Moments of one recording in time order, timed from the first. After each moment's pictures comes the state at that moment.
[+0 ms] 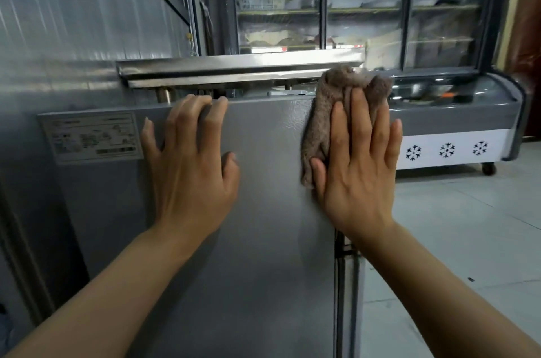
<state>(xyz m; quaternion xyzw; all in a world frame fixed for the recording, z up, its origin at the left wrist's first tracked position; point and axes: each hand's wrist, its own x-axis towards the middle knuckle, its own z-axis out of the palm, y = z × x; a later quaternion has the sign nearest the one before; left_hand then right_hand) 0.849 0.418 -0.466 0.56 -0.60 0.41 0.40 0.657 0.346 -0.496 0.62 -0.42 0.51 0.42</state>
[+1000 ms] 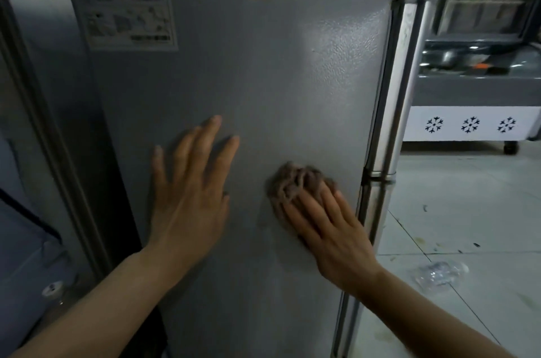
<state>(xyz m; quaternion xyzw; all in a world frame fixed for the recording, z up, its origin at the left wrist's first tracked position) 0.892 0.460 -0.603 0.62 -0.63 0.38 0.28 0.675 0.370 -0.683 0.80 -0.25 0.33 0.42</state>
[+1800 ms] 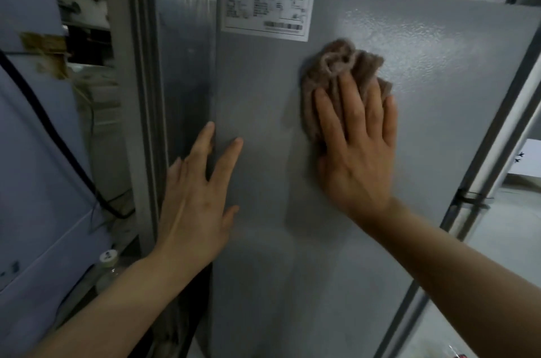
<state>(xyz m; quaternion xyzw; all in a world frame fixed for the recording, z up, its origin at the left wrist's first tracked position) 0.982 0.496 -0.629 0.66 -0.62 0.25 0.35 0.794 0.375 -0.571 0.73 -0.26 0.49 0.40</state>
